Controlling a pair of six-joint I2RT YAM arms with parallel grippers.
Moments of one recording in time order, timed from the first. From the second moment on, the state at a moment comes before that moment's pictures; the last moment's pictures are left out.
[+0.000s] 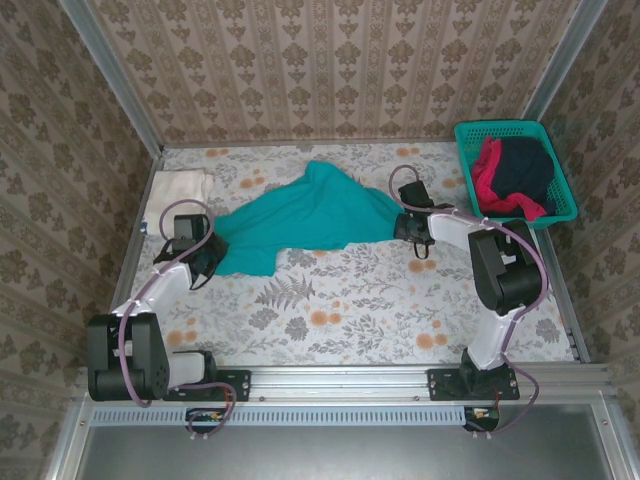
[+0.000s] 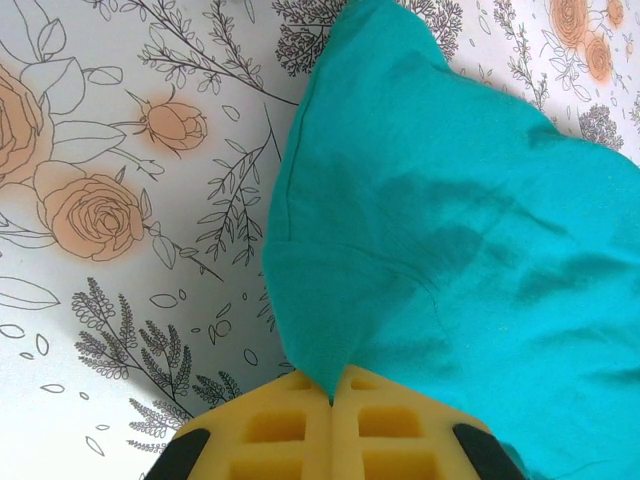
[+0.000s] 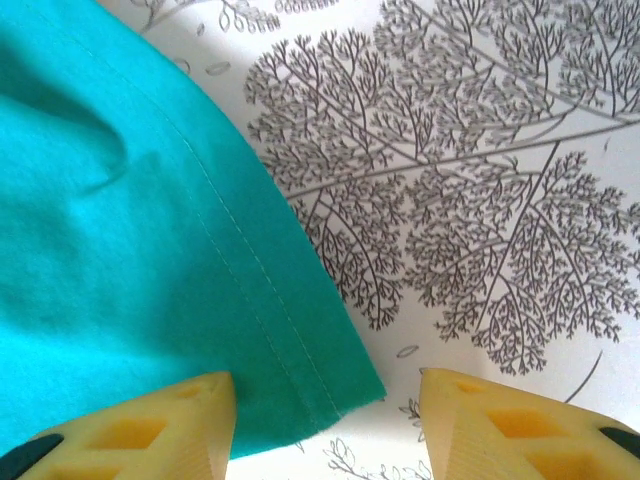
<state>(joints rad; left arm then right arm) -0.04 1.26 0.65 -0.28 0.07 -0.91 0.25 1.84 1.10 -0.36 0.19 0.47</state>
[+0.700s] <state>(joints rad) -0.04 1.24 0.64 -0.26 0.09 -0.90 0.25 1.85 1.14 -0.40 0.17 0.44</state>
